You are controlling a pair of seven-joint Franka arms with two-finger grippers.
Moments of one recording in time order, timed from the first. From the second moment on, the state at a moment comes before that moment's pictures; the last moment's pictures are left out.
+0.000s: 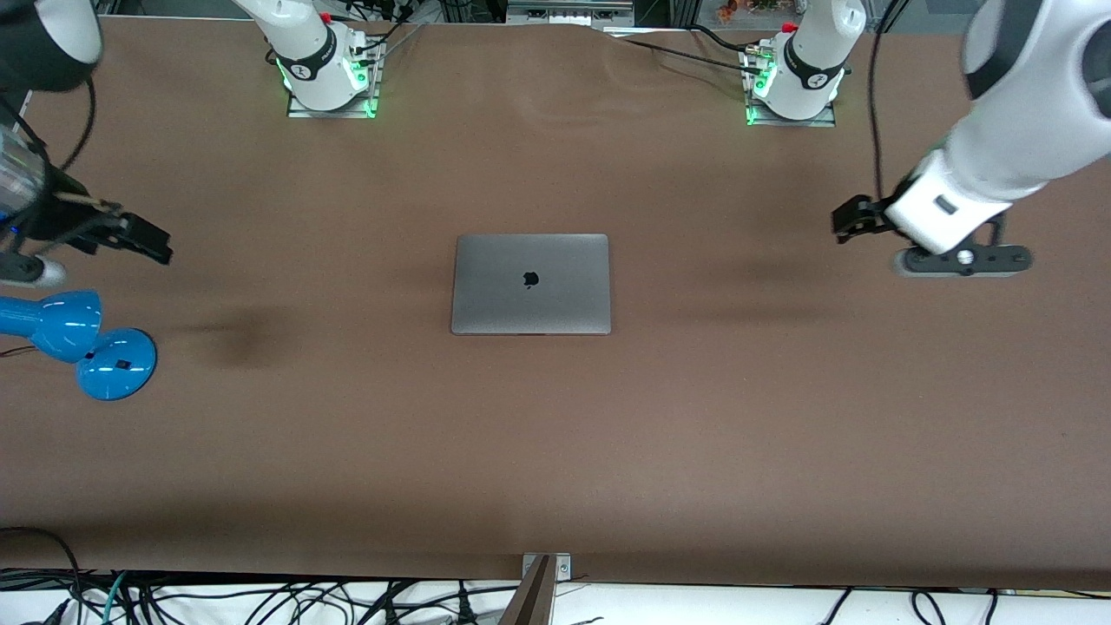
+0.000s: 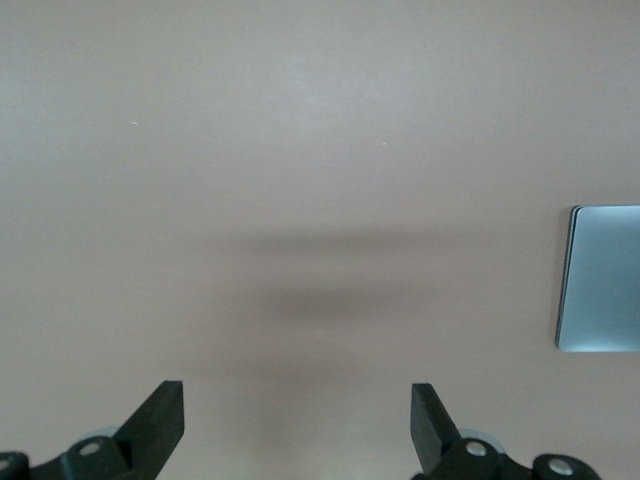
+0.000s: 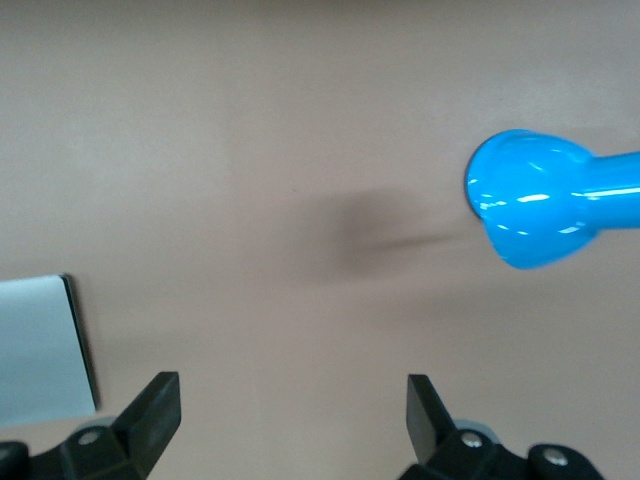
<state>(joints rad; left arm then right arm) -0.10 0.07 -0.04 -1.62 0.00 1.56 -0.14 -0.01 0.06 0.01 -1.60 -0.05 1.67 0.10</state>
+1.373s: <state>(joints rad) -0.08 0.00 0.00 -1.64 -0.02 1.56 -0.02 0.03 -0.02 -0.03 -1.63 -0.05 1.61 0.07</state>
